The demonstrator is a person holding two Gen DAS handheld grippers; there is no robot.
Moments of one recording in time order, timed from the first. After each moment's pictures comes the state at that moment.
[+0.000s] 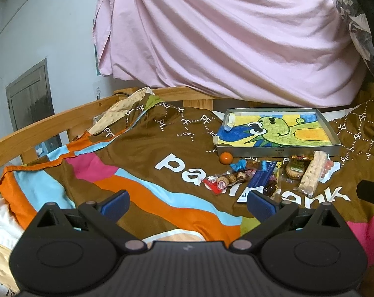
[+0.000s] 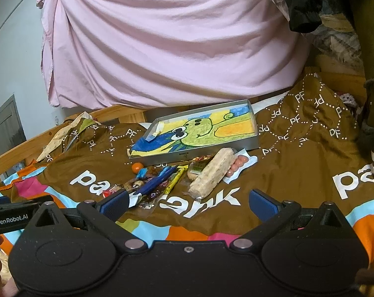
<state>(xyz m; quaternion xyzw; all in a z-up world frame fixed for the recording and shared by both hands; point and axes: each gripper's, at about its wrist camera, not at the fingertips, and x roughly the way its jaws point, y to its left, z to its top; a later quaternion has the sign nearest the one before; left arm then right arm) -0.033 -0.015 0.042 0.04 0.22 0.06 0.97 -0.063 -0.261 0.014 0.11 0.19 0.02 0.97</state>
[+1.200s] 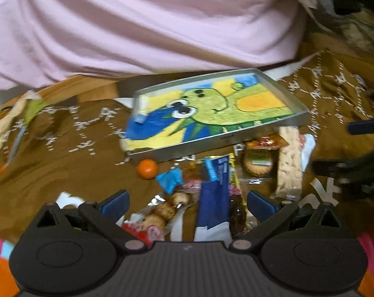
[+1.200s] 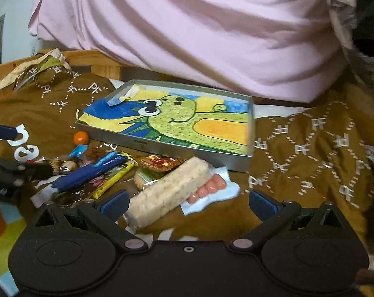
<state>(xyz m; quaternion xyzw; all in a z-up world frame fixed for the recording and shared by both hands) 0.145 -0.055 -0.005 0.12 0.28 -0.17 0.94 0.107 -0.279 -0.014 -0.06 0.27 0.00 0.96</state>
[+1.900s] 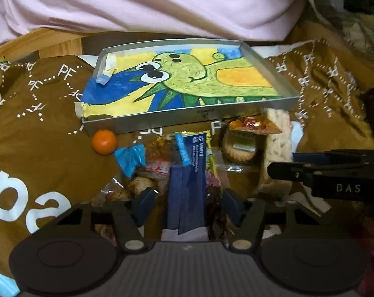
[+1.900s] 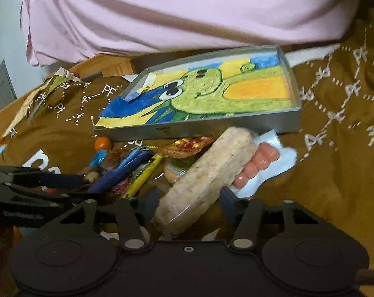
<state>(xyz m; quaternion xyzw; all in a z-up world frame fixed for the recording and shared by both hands) 0.193 -0.065 -0.033 0.07 0.37 -0.23 0.90 0.143 -0.297 -0.050 0.11 0.32 0.08 0.94</state>
